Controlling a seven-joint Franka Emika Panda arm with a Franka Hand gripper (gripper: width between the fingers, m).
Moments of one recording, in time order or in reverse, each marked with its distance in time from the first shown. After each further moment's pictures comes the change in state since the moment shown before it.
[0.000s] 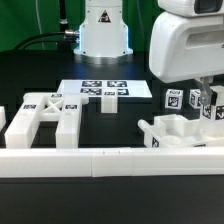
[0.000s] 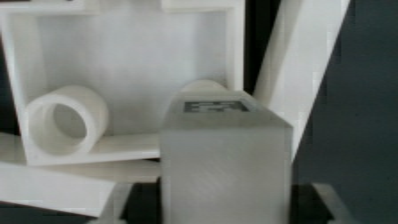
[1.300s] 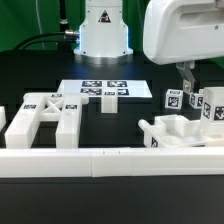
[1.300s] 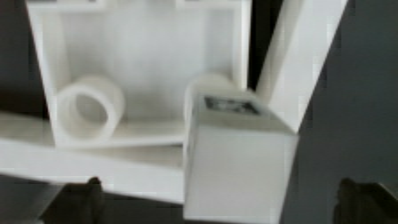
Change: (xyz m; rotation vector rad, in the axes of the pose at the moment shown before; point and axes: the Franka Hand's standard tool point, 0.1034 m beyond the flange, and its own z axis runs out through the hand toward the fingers) arm -0.006 0.003 -0.017 -0.002 -0.019 -0.006
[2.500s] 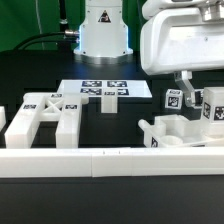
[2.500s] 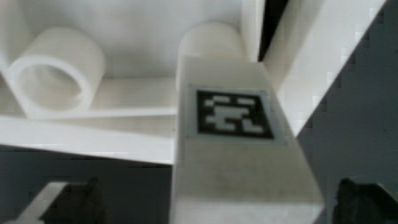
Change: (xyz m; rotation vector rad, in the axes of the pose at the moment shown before) arm 0.002 0.001 0.010 -0.066 0.471 -0.004
